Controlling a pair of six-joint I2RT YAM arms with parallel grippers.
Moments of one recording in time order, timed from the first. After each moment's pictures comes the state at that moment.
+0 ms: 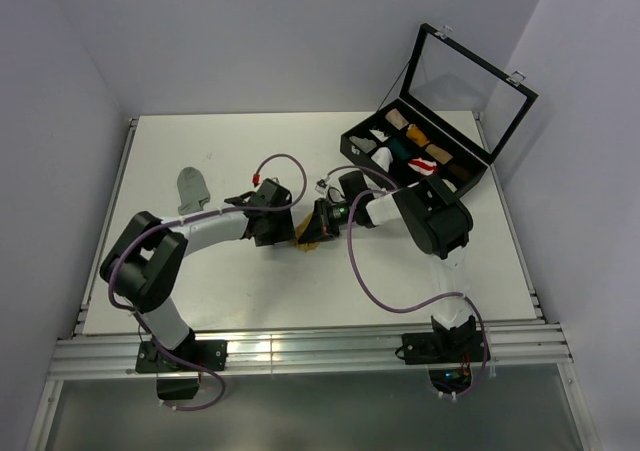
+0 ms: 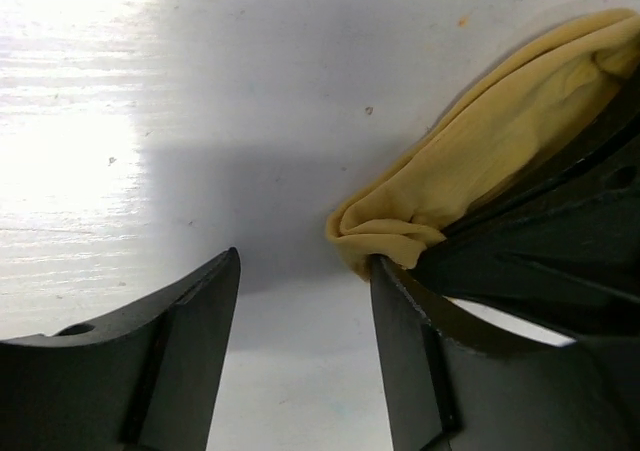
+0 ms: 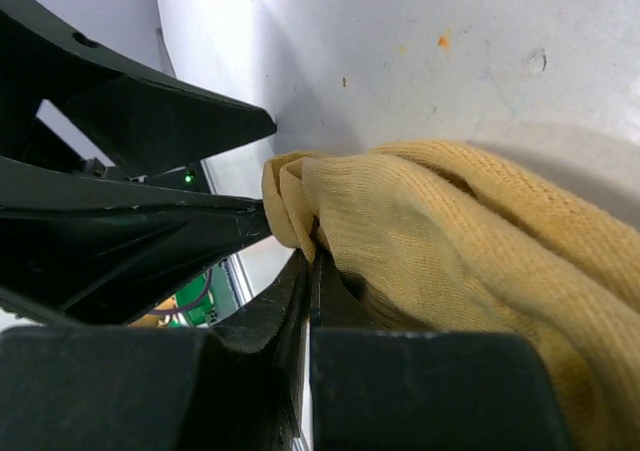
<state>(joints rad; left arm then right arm) -0.64 1.69 0.97 -0.34 -0.10 -0.75 0.48 2.12 1.04 0.27 -0.95 0.68</state>
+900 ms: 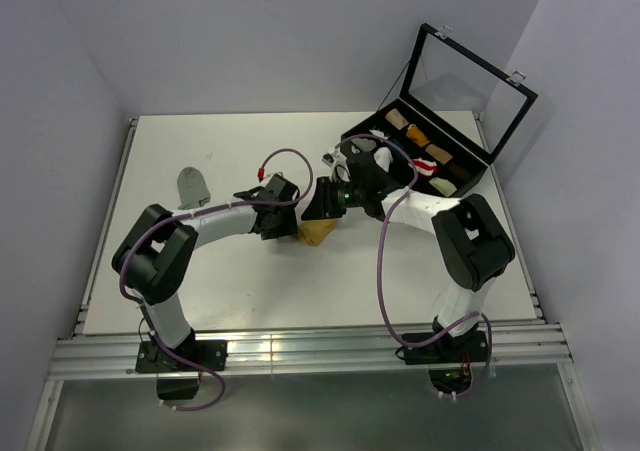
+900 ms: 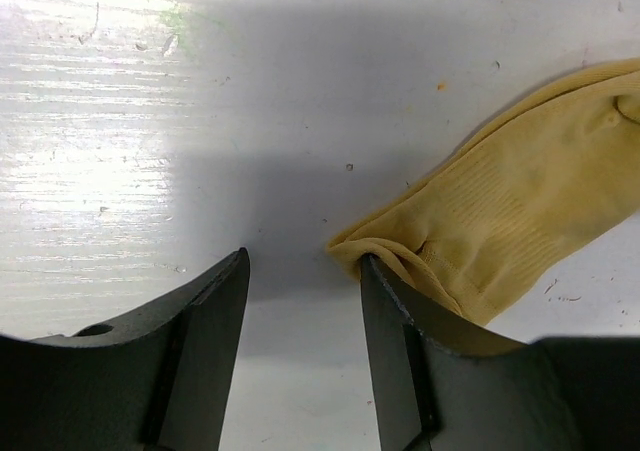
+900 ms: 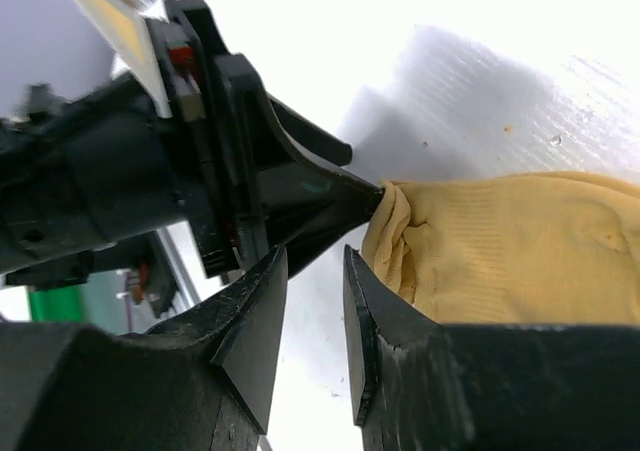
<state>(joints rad) -0.66 1.77 1.06 -0.36 -0.18 -0.76 0.51 1.77 1.01 0.11 -0.68 0.51</state>
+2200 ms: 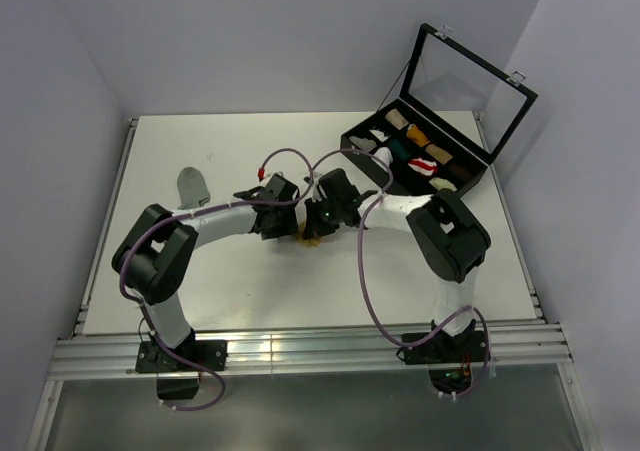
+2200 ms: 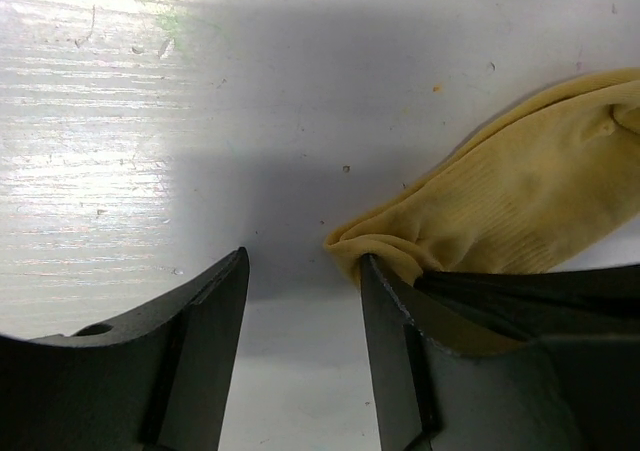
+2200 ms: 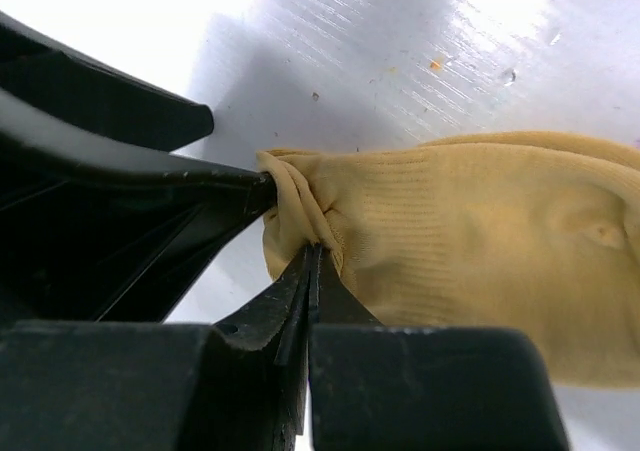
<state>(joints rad) -0.66 1.78 1.06 -0.36 -0.17 -0.76 0.65 1.89 1.08 -0.08 -0.34 0.35</state>
